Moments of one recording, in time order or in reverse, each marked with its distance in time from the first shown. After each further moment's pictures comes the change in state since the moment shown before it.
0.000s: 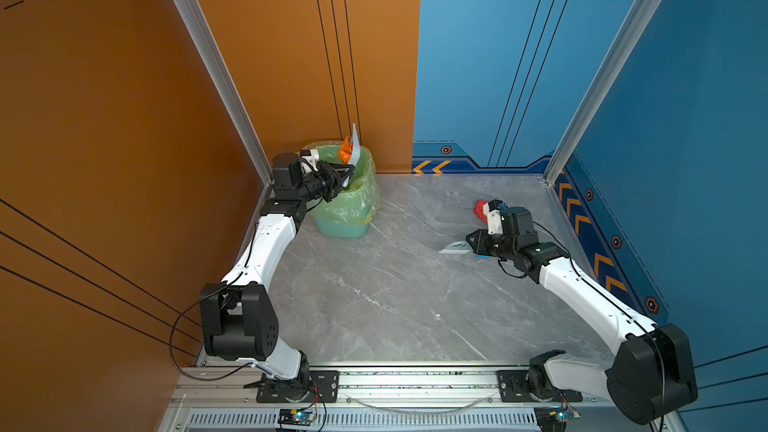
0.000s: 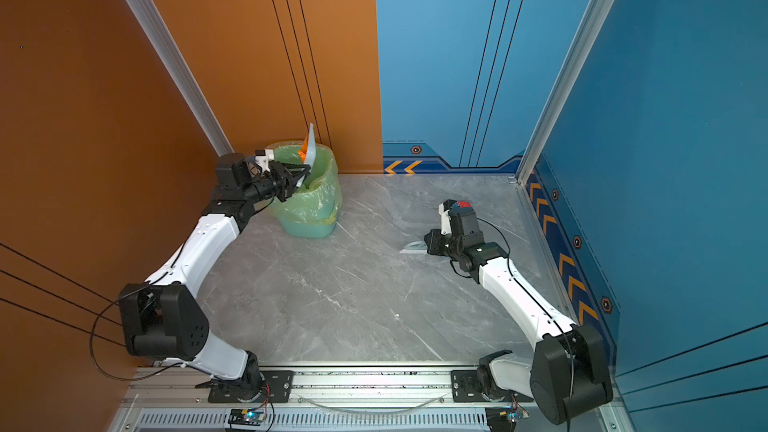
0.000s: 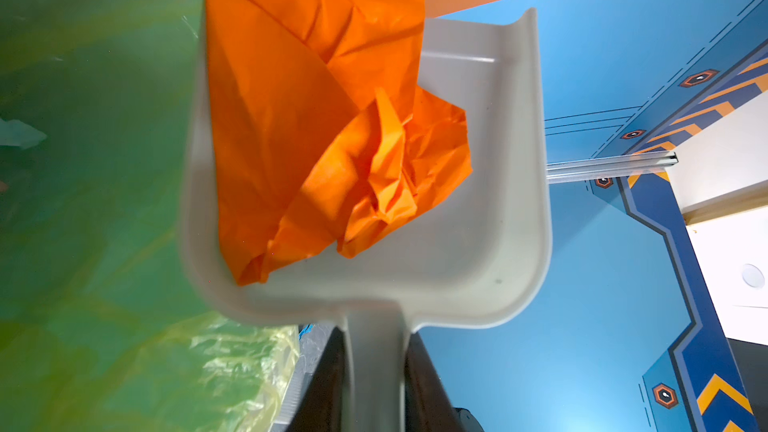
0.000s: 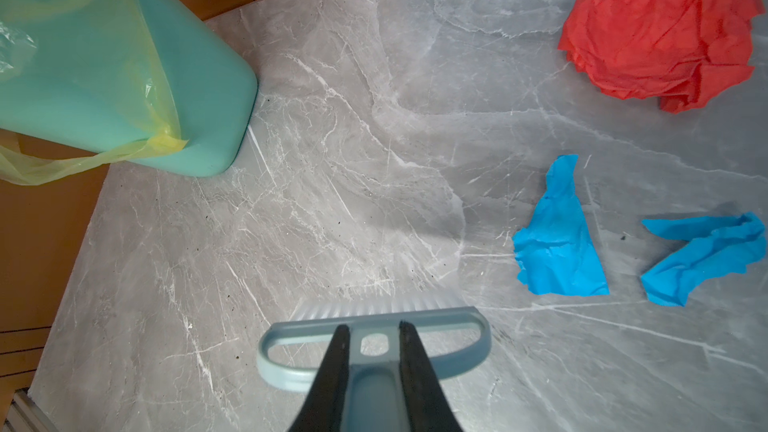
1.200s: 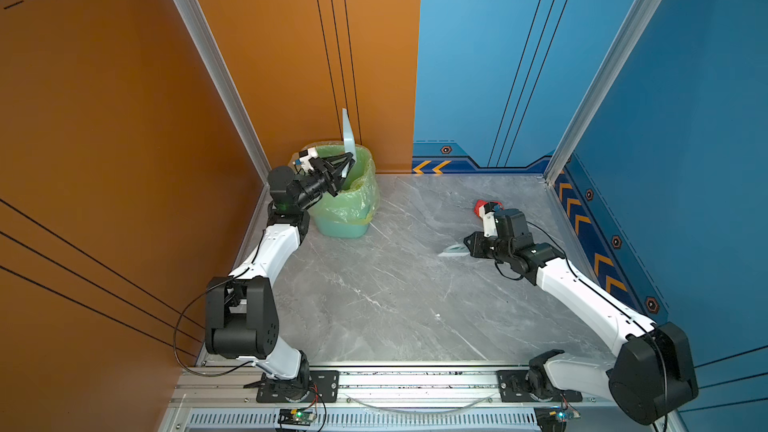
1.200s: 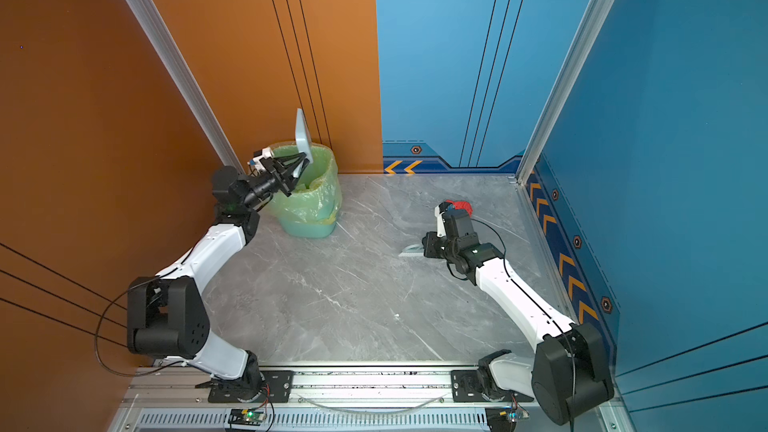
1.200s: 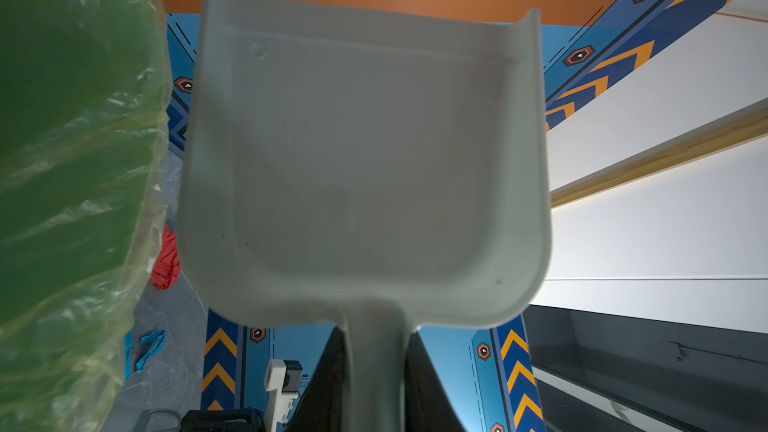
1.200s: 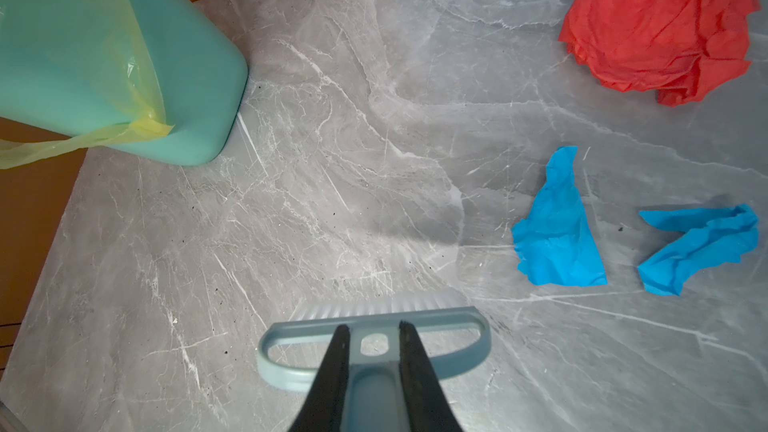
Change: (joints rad) left arm 0.006 0.012 -0.167 0.642 0.041 -0.543; right arm 0.046 0.001 0.000 -0.019 0.056 -0.001
